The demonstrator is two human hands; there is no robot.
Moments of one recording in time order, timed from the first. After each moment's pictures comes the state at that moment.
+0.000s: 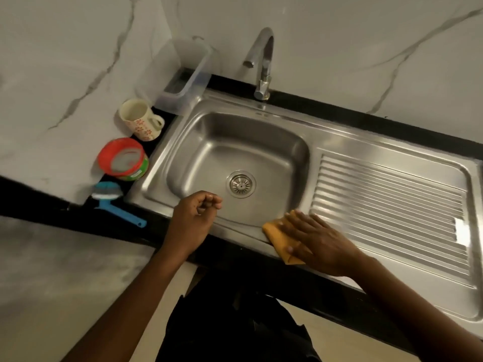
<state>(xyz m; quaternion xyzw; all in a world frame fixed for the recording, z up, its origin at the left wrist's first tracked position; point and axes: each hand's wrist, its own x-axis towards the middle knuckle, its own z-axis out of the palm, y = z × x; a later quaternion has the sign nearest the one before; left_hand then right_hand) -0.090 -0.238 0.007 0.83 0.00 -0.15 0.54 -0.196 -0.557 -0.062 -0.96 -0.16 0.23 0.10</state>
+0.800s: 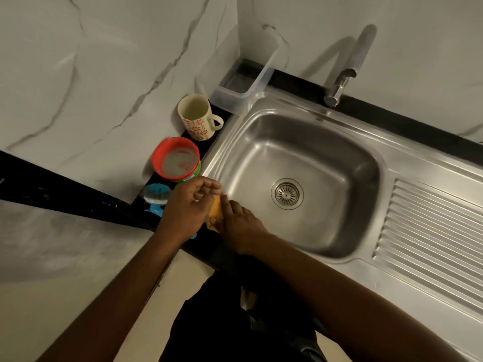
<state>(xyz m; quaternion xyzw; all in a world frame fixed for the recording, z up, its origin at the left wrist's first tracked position) 0.005 -0.122 0.005 0.86 0.02 -0.13 0.49 -0.023 -0.274 -0.096 -0.93 -0.12 0.24 0.25</state>
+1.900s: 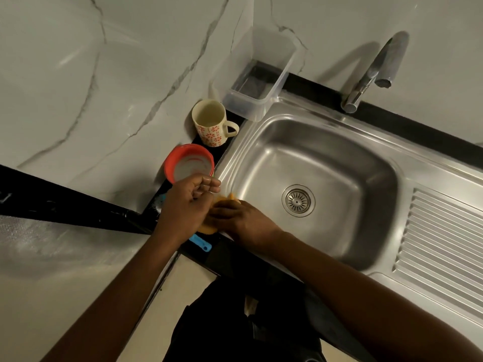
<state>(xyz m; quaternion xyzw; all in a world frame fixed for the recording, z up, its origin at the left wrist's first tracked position) 0.038 -0.086 0.003 0.85 0.02 -0.13 0.51 0.021 -0.269 -0.115 -0.88 -0.40 0.04 0.27</state>
